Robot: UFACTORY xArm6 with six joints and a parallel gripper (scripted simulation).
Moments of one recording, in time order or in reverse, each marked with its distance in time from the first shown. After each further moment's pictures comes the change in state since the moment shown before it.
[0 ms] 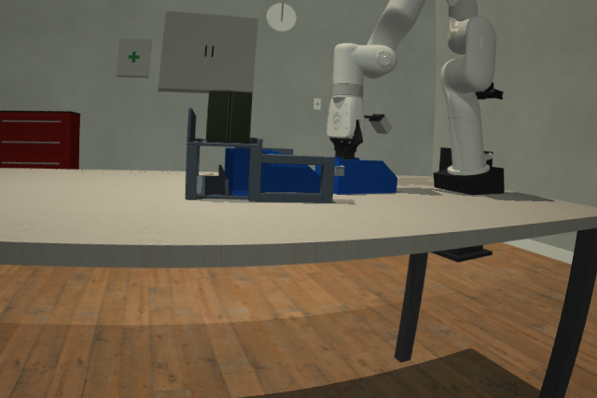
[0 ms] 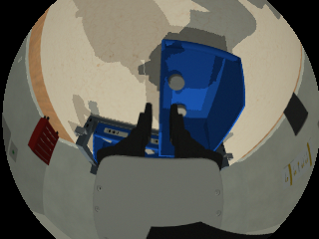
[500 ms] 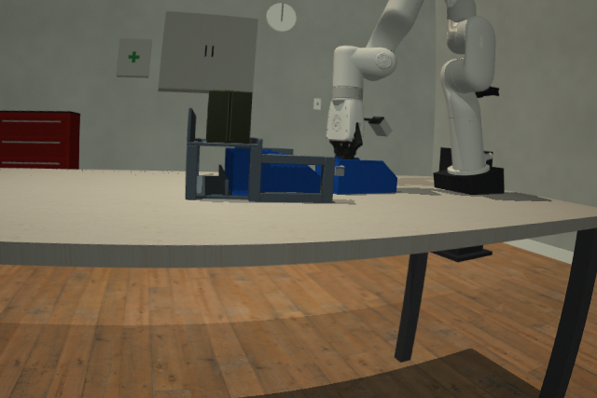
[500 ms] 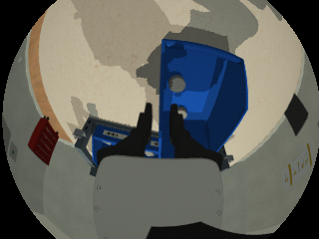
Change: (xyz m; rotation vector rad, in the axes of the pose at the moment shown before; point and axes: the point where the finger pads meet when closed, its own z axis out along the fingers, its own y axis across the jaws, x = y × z) arm 0.000 0.000 0.007 0.000 0.000 0.000
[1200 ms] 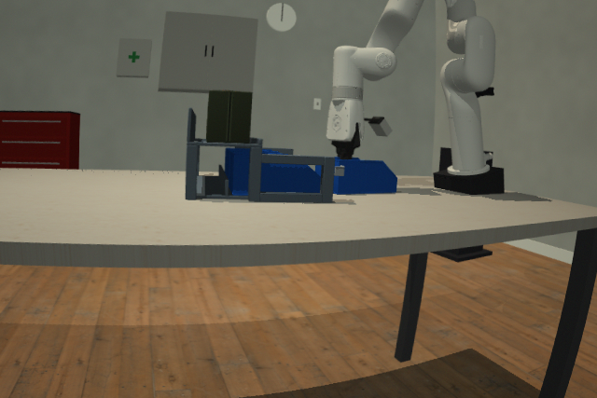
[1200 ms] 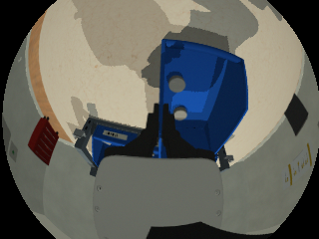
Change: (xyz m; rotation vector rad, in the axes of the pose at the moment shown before) arm 0.000 0.000 0.000 0.000 0.000 0.000
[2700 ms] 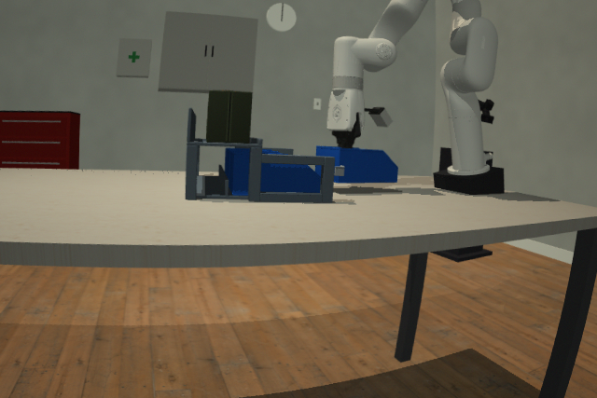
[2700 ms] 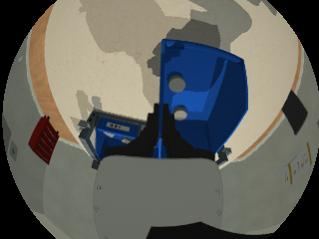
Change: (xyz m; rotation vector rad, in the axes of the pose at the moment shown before) arm 0.000 0.000 -0.024 0.000 0.000 0.000
